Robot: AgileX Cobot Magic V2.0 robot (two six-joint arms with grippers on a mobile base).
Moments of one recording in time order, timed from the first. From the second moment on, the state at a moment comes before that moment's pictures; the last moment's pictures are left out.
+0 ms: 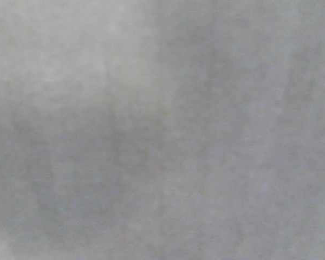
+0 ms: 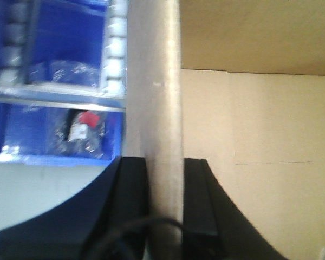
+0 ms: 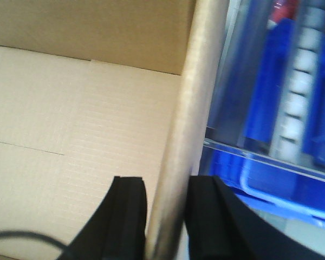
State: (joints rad) left arm -0.17 0.63 -0.95 -0.15 1.16 -0.12; right arm 0.30 0.73 -1.01 0.00 1.15 0.14
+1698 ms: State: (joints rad) left arm -0.17 0.63 -0.95 -0.15 1.16 -0.12; right arm 0.30 0.73 -1.01 0.00 1.15 0.13
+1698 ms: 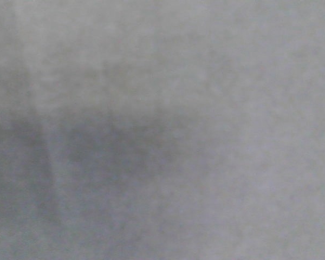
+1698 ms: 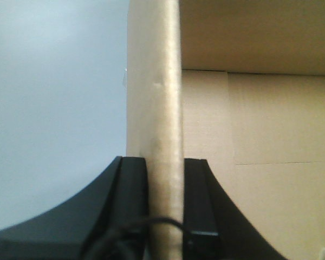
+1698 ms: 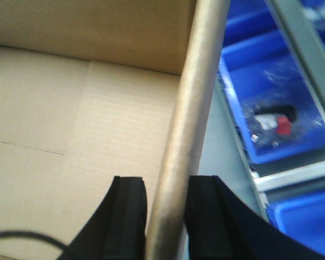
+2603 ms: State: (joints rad) left arm -0.17 0.63 -0.95 -0.15 1.16 -0.12; right arm 0.30 0.73 -1.01 0.00 1.15 0.13
